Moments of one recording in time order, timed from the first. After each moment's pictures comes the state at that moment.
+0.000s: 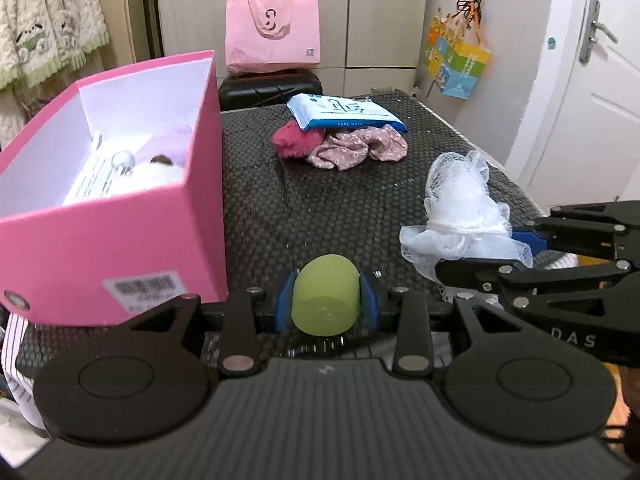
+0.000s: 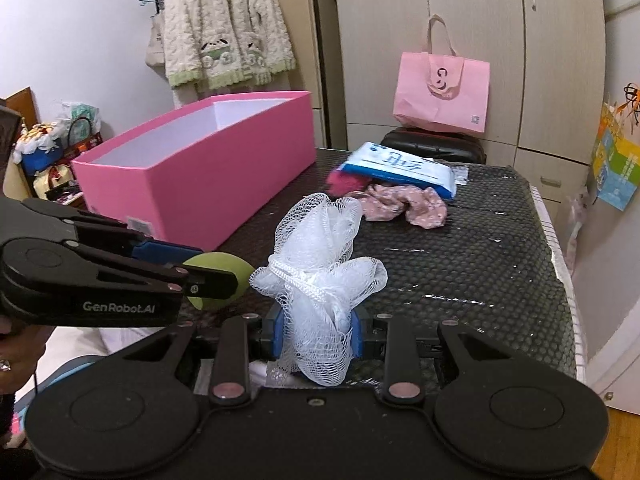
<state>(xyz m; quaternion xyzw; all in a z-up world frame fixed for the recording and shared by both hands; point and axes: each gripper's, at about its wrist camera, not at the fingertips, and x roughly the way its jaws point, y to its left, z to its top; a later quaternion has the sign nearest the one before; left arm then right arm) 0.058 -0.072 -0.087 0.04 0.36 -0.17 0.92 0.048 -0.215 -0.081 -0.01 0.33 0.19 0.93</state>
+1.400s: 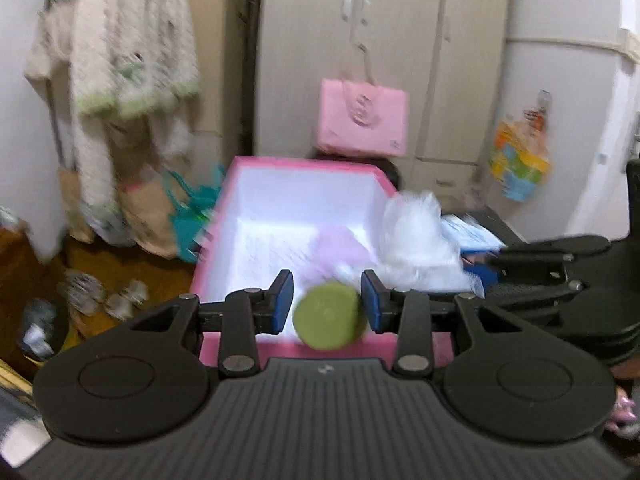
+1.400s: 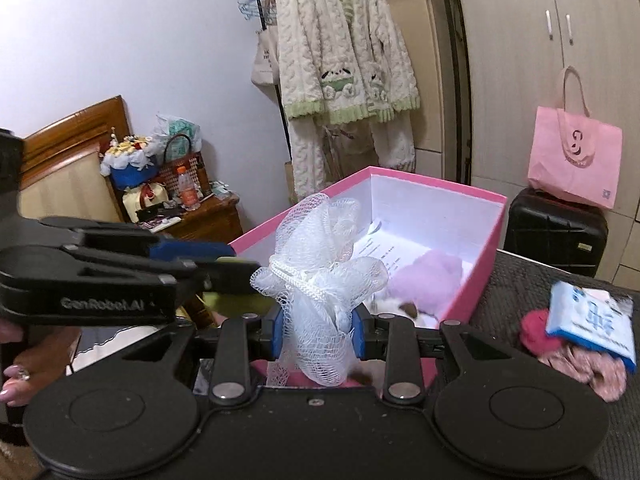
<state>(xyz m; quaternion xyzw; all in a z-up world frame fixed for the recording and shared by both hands) 0.083 0.087 -0.001 -0.01 0.25 -0.09 0.96 0.127 -0.061 -0.009 -0.01 0.29 0.33 0.90</state>
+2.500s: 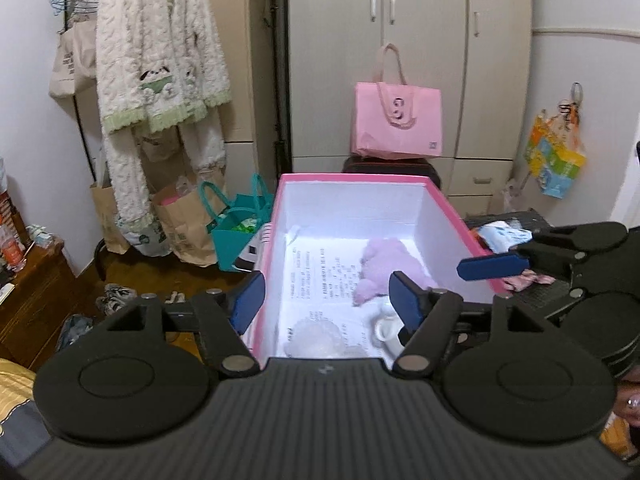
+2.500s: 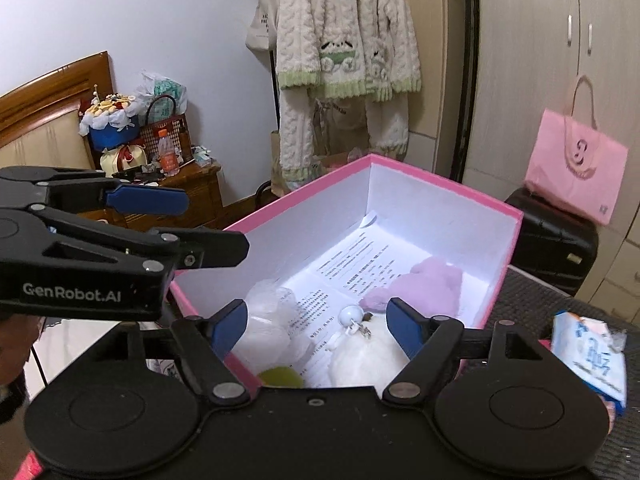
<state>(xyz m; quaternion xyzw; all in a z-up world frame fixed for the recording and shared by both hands) 0.093 0.097 0.009 0.02 0.26 -0.06 0.96 0.148 -0.025 -0.004 -0.08 0.31 0.31 0.90</state>
